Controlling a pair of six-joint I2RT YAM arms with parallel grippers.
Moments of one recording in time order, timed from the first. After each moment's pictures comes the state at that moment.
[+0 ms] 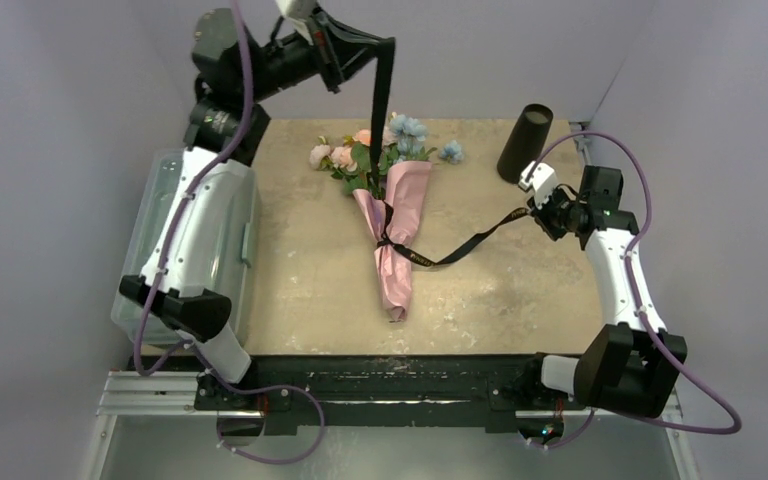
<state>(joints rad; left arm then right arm) -0.33 1.65 2.19 -0.21 0.73 -0.18 -0.19 1.26 1.05 -0.63 -0.42 -0.90</state>
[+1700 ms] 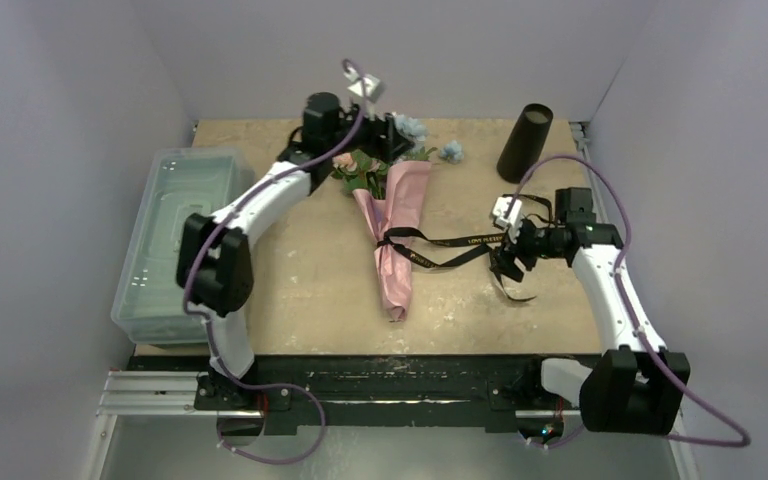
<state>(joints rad) -0.50 1.98 1.69 0.13 0.50 -0.20 -0.11 1.12 0.92 -0.90 -0.73 -1.09</state>
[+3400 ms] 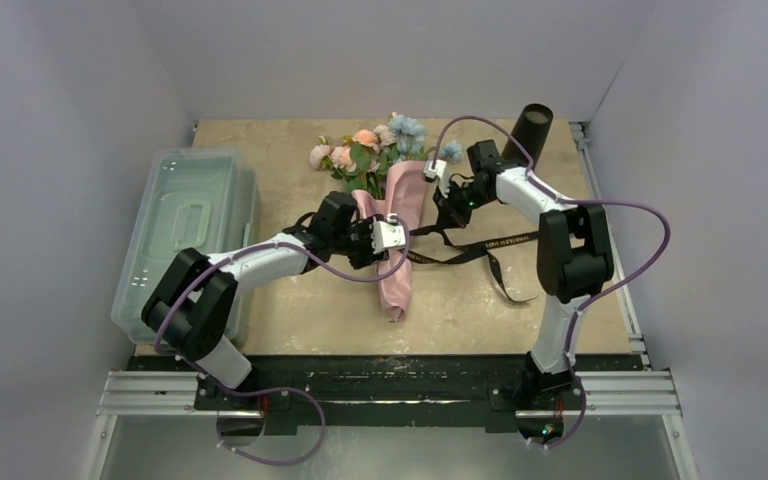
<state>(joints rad) -0.62 1.60 0.92 -0.02 0.43 0.72 0.26 1.95 1.45 -0.70 -0.70 -0.80</state>
